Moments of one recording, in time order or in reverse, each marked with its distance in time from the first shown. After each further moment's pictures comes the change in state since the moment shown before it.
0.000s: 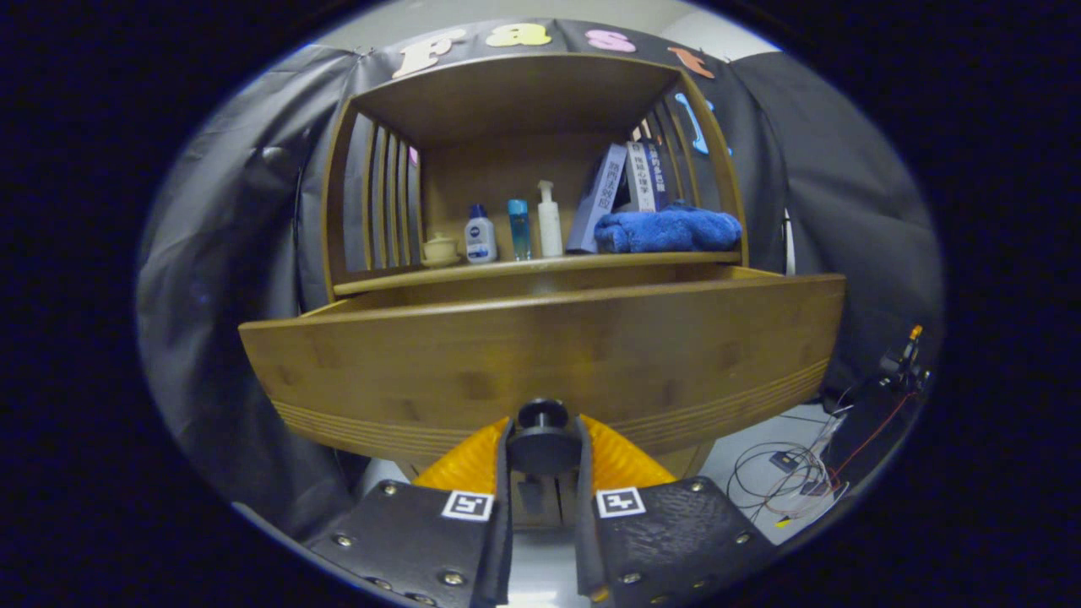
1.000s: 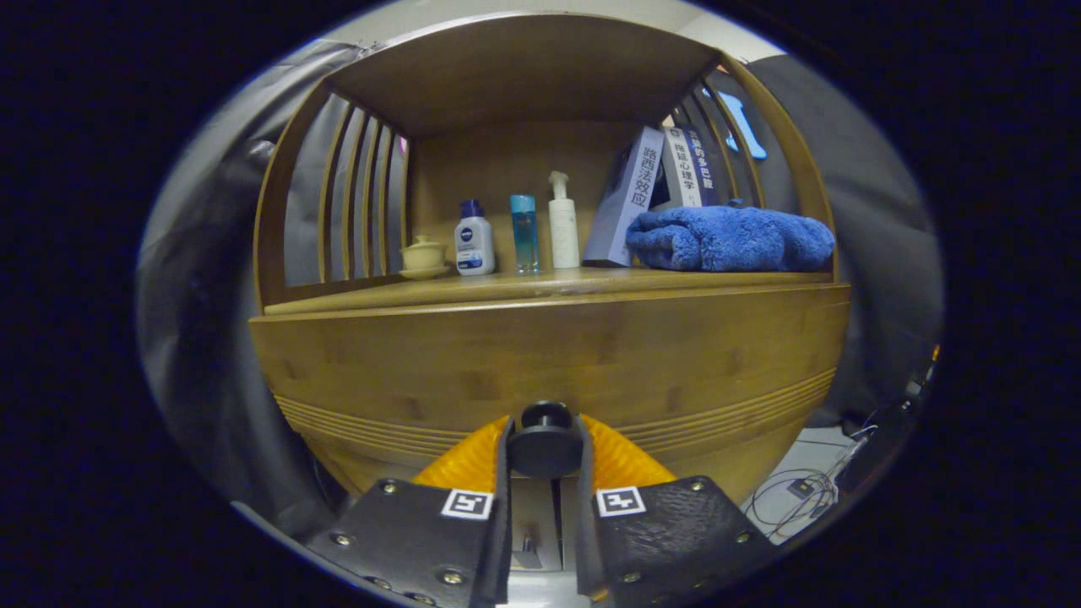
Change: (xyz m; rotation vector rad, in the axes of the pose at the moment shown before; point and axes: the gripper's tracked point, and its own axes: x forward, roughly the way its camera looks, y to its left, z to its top) arm 0.139 0.016 0.039 -0.031 -0.055 0.033
